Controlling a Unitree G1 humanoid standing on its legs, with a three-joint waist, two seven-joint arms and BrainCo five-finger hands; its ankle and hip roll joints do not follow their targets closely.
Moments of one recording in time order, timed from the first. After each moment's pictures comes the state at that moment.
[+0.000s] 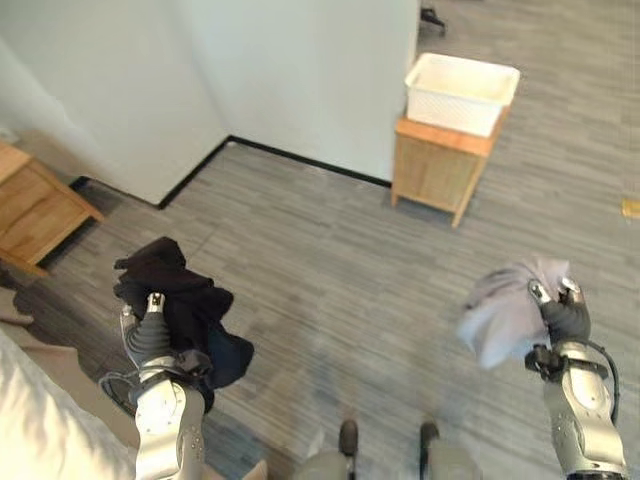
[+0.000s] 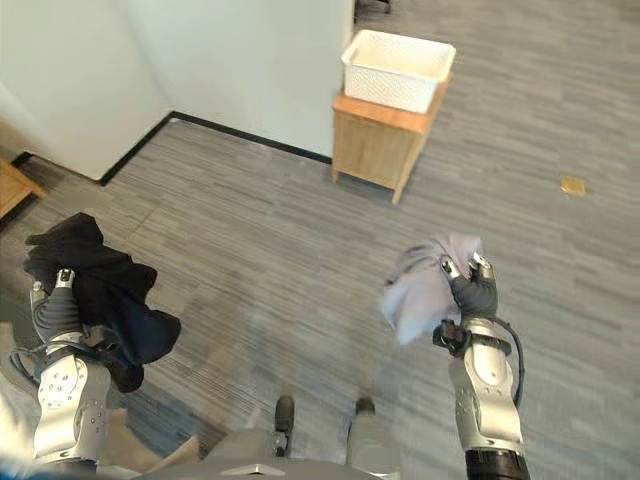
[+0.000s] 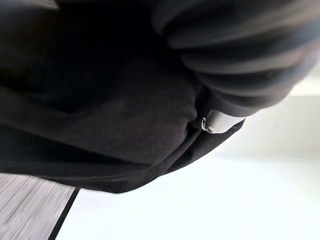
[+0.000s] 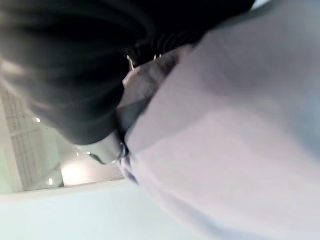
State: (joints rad) left arm 0.14 0.25 0.30 -0.01 -0.39 -0.21 0.31; right arm 0.13 -0.28 -0.13 -0.04 0.39 -0.14 -0.10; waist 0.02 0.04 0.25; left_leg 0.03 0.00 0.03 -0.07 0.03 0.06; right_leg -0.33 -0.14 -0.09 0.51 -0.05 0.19
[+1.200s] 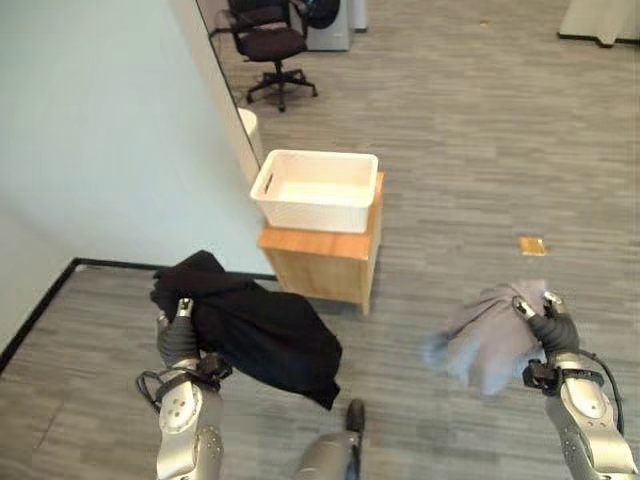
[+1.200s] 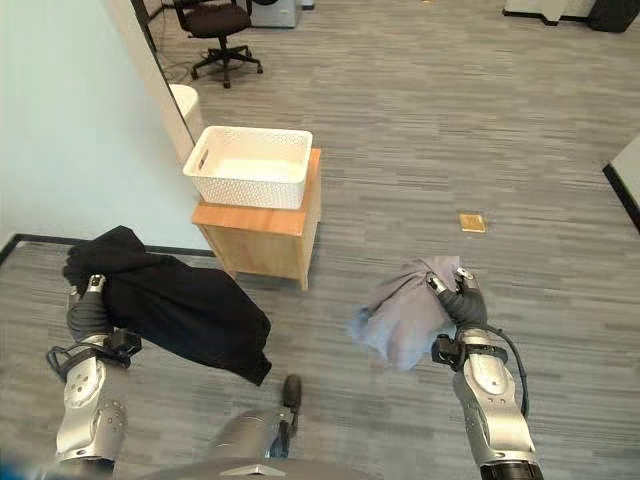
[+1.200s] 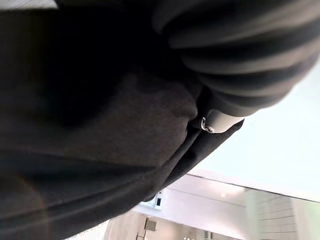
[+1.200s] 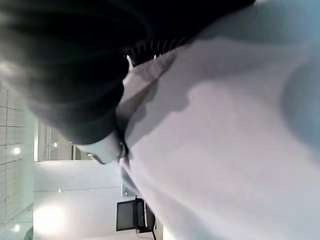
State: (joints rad) left arm 0.11 0.20 0.21 0.04 -0.50 -0.19 0.23; right arm 0.14 -0.37 -0.08 -0.02 0.39 -0.09 -0.08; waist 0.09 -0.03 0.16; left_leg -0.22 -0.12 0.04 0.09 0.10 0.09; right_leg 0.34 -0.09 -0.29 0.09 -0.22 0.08
